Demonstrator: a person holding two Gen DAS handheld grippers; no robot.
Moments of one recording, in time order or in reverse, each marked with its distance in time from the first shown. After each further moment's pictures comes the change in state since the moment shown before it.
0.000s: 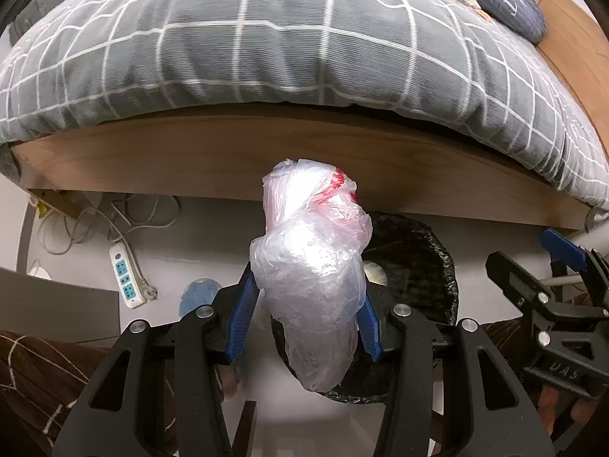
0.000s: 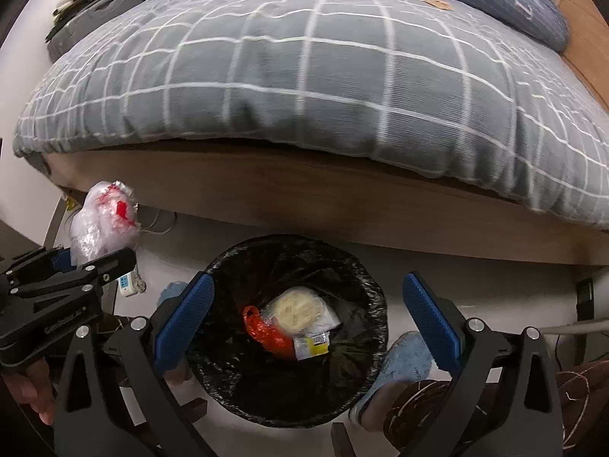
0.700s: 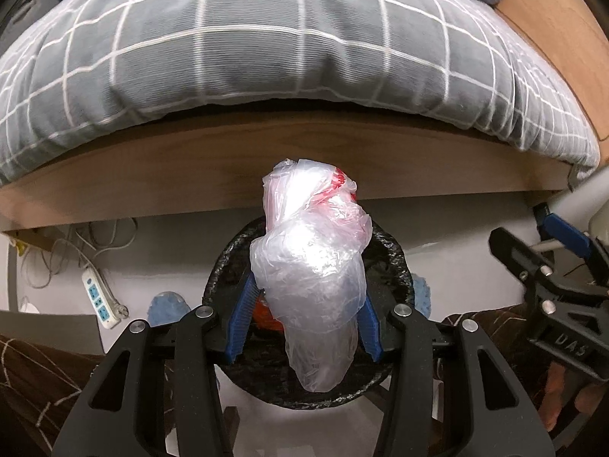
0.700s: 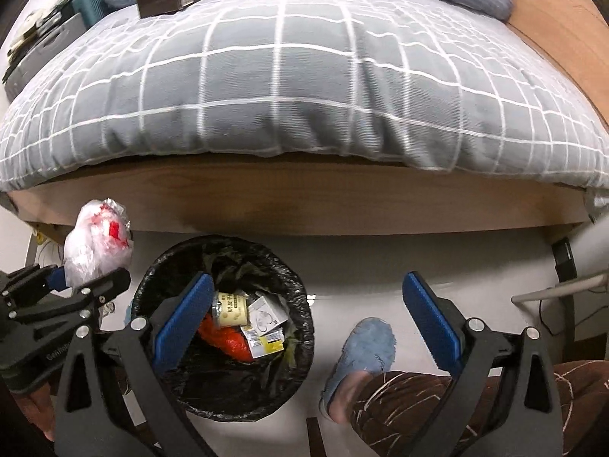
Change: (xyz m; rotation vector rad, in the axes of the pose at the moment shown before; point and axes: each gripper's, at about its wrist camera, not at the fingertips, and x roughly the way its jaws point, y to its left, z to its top) left arm 0.014 -0.094 0.002 0.148 0.027 -0.055; right arm -0.013 -0.087 -0.021 0.146 -0.007 -0.118
